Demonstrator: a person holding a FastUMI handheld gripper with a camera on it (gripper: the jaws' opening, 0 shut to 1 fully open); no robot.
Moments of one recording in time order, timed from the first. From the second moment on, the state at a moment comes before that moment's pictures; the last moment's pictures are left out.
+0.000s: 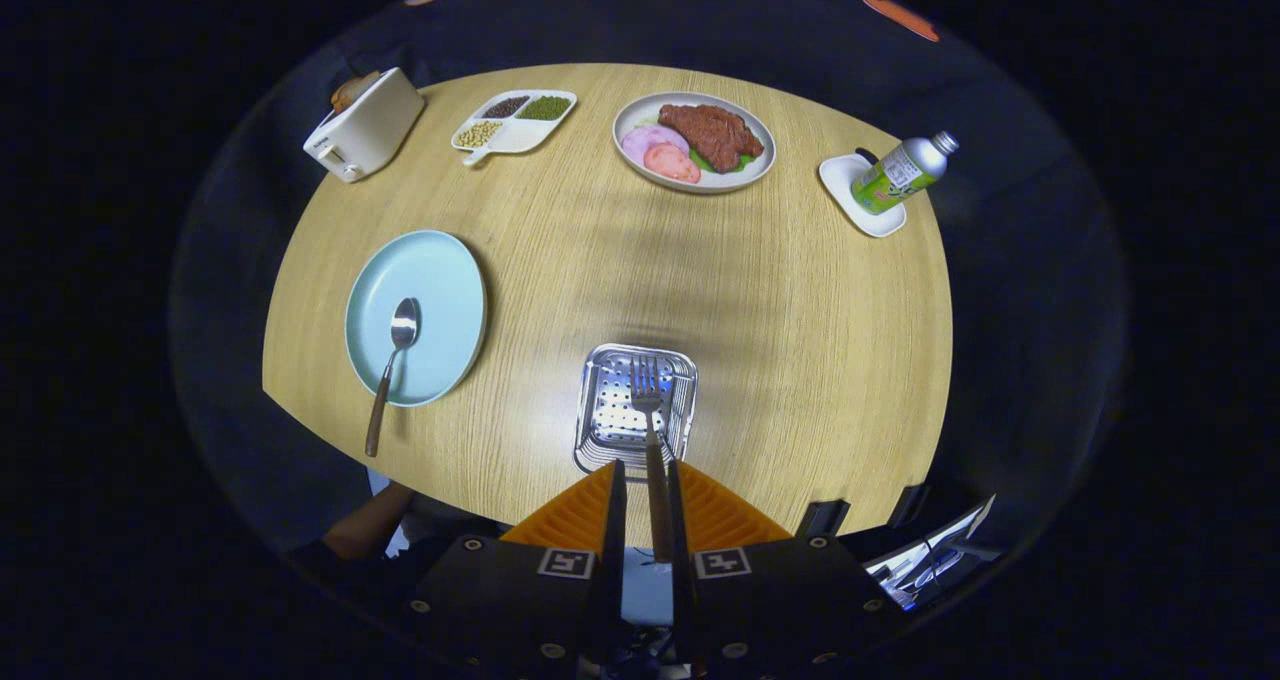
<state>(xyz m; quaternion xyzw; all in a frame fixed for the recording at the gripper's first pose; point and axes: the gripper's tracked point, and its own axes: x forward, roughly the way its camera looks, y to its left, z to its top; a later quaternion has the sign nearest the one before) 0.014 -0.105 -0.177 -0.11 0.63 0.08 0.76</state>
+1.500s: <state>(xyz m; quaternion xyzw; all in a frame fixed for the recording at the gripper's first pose) -0.051 0.143 -0.288 -0.08 0.67 0.18 0.71</state>
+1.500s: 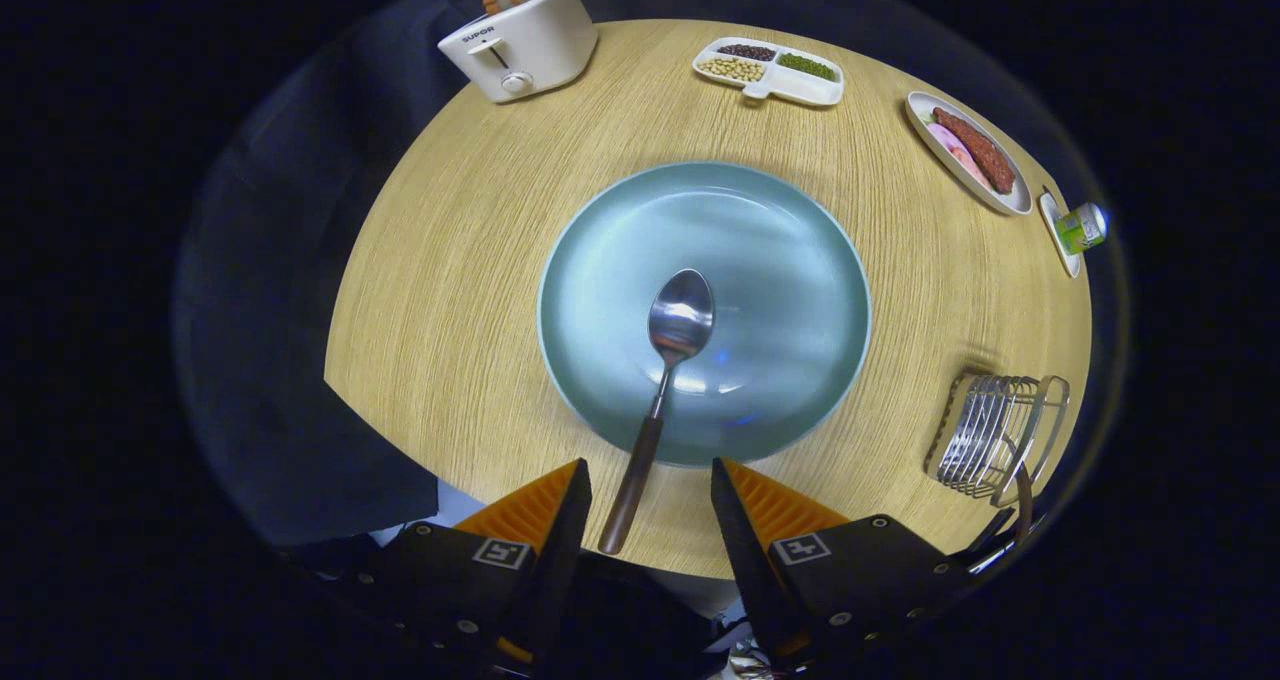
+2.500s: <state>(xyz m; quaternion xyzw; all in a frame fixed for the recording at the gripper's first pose) -0.030 0.138 -0.330 -0.10 0.69 0.16 0.70</state>
